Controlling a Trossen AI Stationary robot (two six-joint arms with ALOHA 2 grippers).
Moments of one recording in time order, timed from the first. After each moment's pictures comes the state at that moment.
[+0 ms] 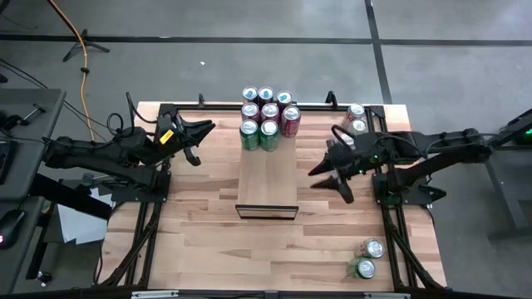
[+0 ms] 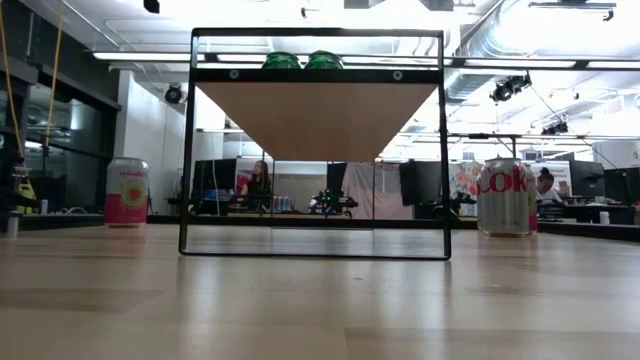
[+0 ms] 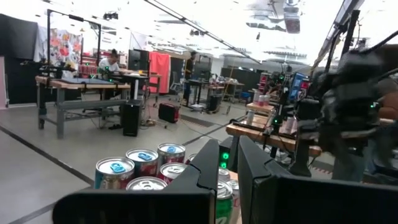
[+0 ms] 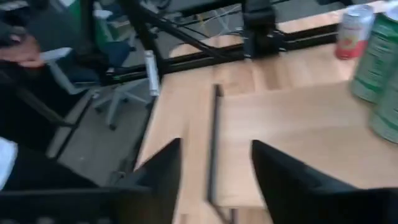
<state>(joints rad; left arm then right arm) -0.08 0.68 0.66 0.25 -0.59 -0.03 0.18 1.08 1.18 -0.54 -0.07 0.29</state>
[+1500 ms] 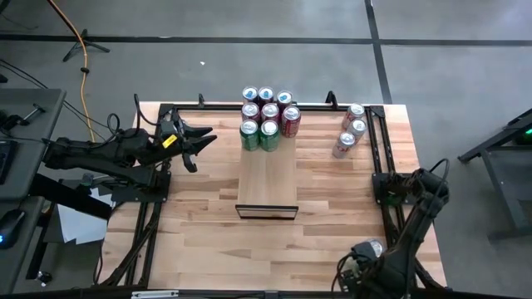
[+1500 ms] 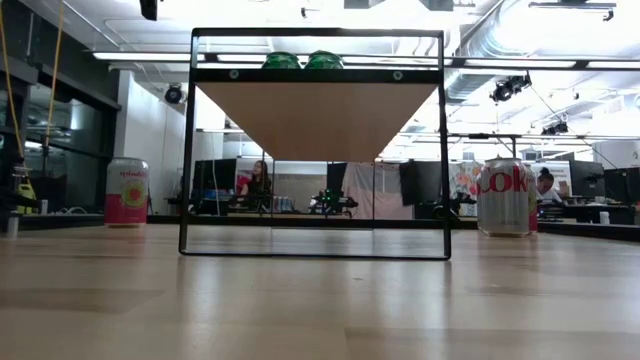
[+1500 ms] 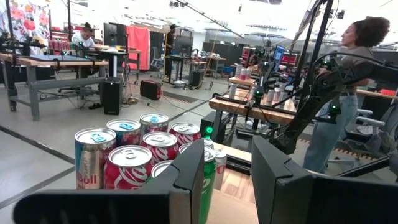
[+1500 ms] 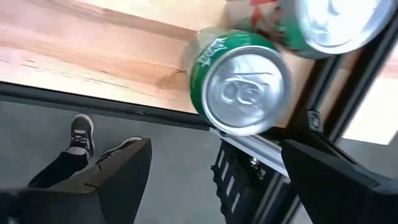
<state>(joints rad) -0.09 0.63 0.66 0.07 -0.50 -0.09 1.00 1.90 1.74 -1.39 -0.16 2.33</state>
